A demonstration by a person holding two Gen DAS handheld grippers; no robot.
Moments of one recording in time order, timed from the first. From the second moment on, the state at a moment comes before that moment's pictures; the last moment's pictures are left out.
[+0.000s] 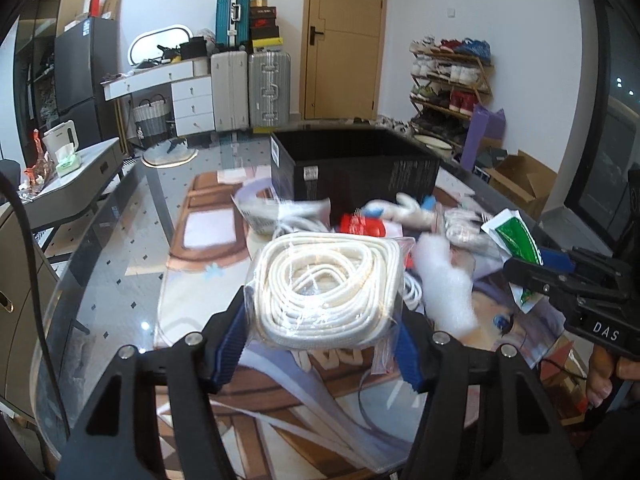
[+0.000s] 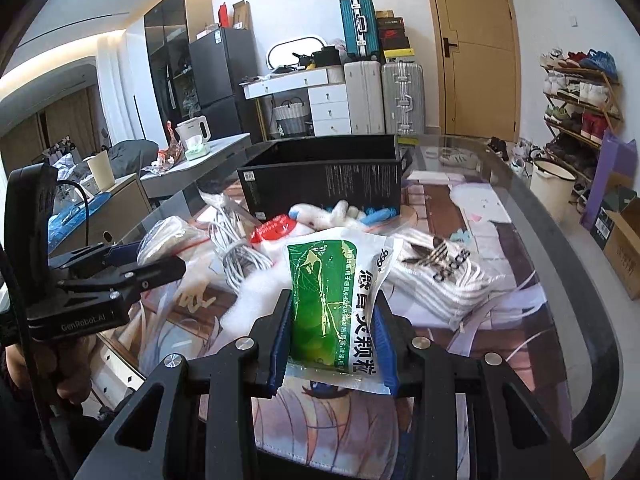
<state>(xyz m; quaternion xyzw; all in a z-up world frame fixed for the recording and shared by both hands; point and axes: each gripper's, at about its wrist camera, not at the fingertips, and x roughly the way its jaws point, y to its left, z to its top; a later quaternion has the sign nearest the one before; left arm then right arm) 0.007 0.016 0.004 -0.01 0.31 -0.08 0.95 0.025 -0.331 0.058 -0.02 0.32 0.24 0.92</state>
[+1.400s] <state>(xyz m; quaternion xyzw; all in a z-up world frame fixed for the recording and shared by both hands) 0.101 0.017 0.066 -0.03 0.24 -0.05 0.97 0.144 -0.294 0.118 -0.04 0.28 0.29 0.92</state>
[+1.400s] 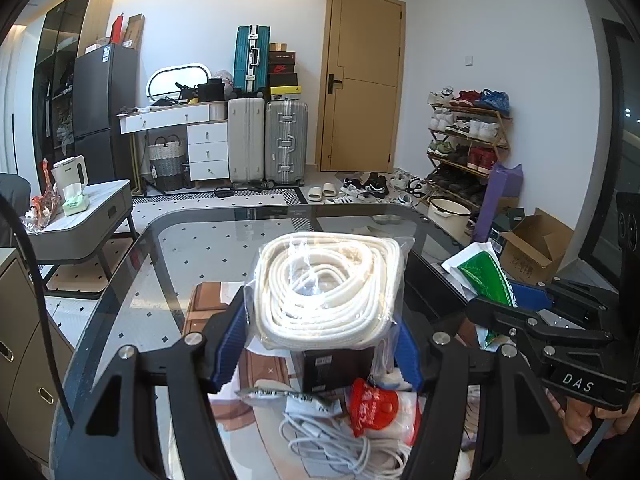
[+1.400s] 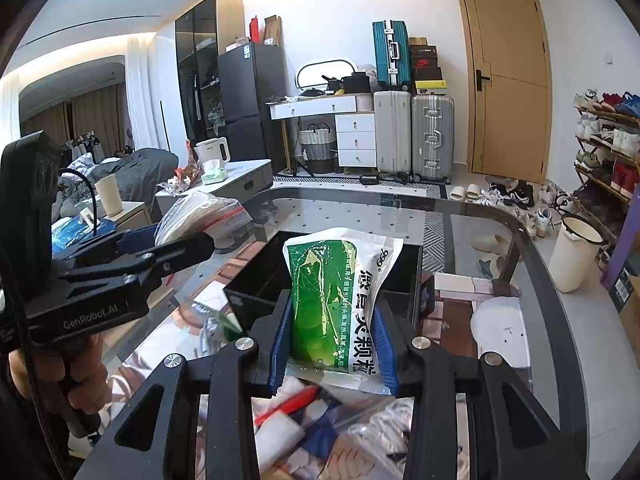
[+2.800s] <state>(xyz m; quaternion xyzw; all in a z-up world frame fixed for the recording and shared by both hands) 0.178 -0.012 0.027 0.02 0.29 -0.05 0.96 0.236 -0.257 0.068 -0.11 0.33 0.28 0.89</state>
